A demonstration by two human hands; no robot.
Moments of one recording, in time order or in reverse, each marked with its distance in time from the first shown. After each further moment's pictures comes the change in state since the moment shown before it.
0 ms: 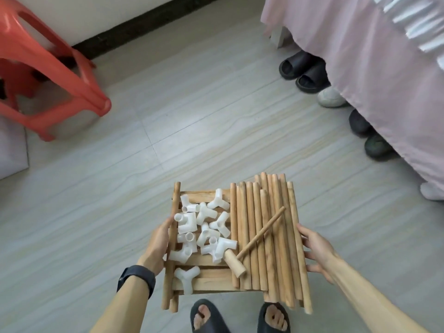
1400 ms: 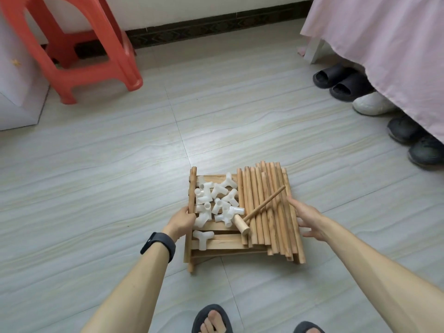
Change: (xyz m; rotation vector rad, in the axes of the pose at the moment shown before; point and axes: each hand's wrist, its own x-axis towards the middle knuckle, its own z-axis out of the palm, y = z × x) left_hand 0.181 -0.146 -0.008 0.346 -0.042 0.336; right_hand 0.160 0.055 0.116 -0.382 0.016 -0.283
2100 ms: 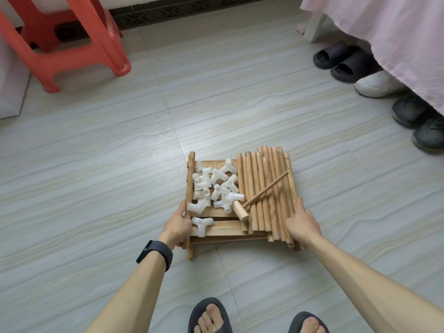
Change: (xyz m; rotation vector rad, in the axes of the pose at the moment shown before) left_hand 0.012 -0.033 0.023 0.040 0.071 0.051; right_hand 0.023 0.049 0.029 -0.511 0.308 -0.146
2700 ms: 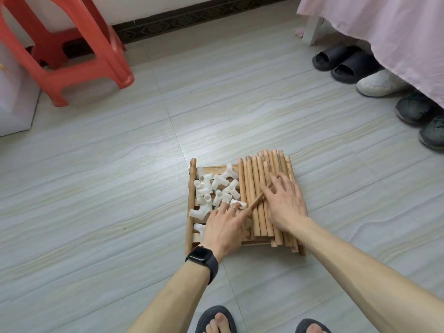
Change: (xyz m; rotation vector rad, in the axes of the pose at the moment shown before) left_hand -0.029 0.065 0.076 0.923 0.183 0.759; right_hand 0.002 -0.061 -0.009 -0.573 0.276 -0.600
